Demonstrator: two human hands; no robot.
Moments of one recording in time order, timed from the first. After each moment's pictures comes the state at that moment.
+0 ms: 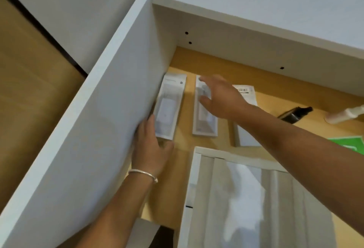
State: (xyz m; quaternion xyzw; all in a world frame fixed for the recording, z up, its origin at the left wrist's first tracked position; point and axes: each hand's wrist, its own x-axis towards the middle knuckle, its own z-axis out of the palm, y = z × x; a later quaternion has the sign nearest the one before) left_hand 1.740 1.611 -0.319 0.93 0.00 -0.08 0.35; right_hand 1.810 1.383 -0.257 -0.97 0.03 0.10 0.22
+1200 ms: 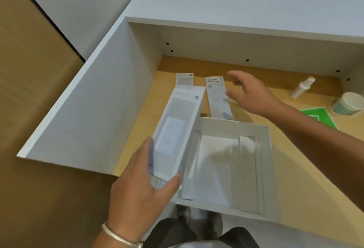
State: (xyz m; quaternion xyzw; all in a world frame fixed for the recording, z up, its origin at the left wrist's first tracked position) left_hand 1.530 1.590 -0.166 0.95 -0.10 -0.05 0.31; right_hand 1.650 1.268 -0.194 -0.93 0.06 -0.01 0.36
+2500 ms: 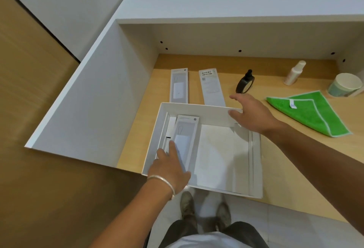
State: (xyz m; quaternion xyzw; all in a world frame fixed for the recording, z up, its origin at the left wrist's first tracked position) left_hand 1.539 1.530 -0.243 0.94 -0.09 -0.32 -0.01; right_hand 1.579 1.252 -0.248 -0.95 0.11 0.04 0.29
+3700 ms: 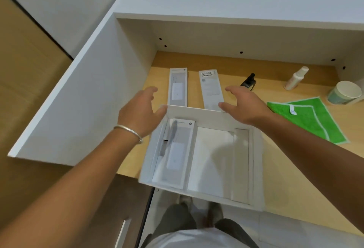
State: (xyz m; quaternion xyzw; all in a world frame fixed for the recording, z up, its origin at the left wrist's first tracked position) left_hand 1.678 1.551 -0.192 0.97 -0.16 0.00 0.20; right_hand 1.619 1.264 -0.229 -0.95 0.14 0.06 0.28
